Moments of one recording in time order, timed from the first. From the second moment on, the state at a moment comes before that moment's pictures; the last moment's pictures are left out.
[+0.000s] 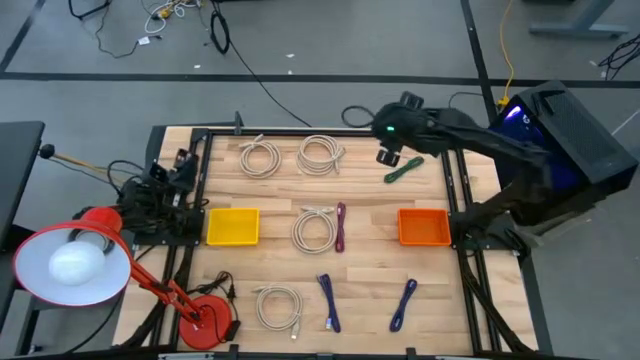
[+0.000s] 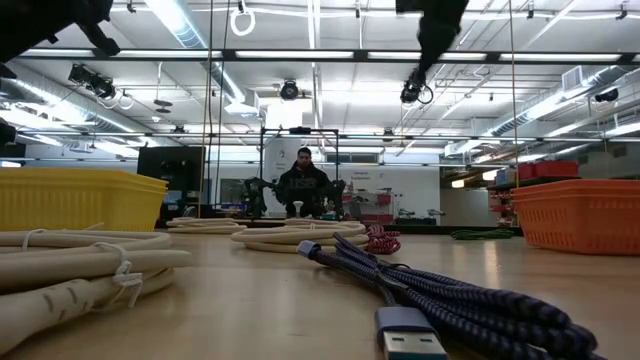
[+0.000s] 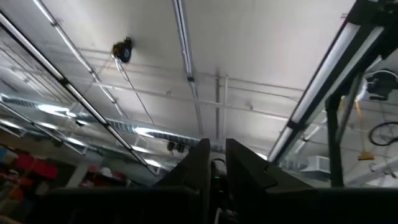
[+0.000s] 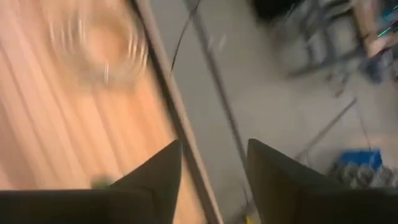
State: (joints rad) left arm 0.13 0.01 0.02 0.88 -0.19 -0.23; right arm -0.32 1.51 1.67 -1.22 0.58 -0.25
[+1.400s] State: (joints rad) left arm 0.13 0.01 0.02 0.49 -0.29 -0.33; right arm -0.63 1.49 0.84 -0.66 0.04 -0.27
